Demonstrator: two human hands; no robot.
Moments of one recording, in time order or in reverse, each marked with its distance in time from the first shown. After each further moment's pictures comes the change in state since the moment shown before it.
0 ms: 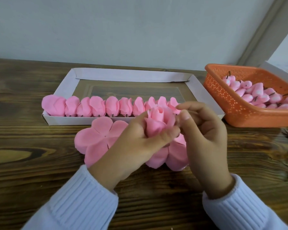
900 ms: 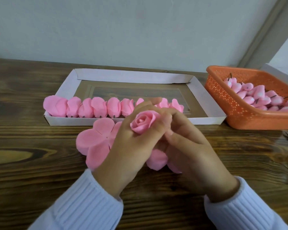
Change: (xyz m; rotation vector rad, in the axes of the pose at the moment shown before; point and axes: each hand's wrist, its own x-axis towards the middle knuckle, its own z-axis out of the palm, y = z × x) left_hand -0.005 0.009 0.005 -0.253 0.181 0.119; right_hand -0.001 -0.001 0.005 0.315 -0.407 0.368
